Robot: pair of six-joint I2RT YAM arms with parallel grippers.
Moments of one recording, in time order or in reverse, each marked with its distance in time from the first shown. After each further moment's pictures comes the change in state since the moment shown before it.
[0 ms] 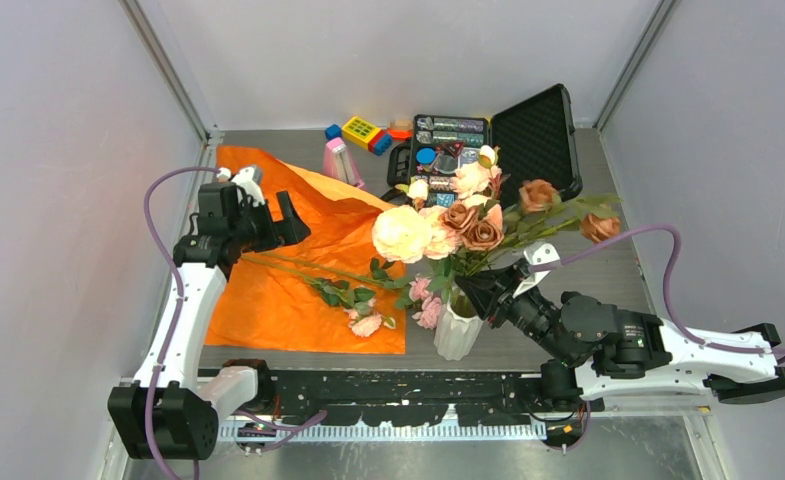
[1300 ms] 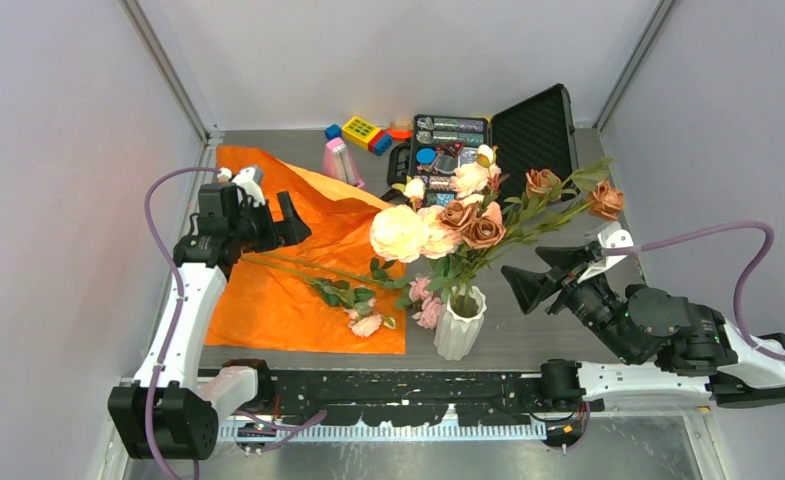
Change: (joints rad) left arm 0.000 0.000 -0.002 0.000 0.014 0.000; right arm 0.000 -0.142 0.185 -0.362 0.132 0.031
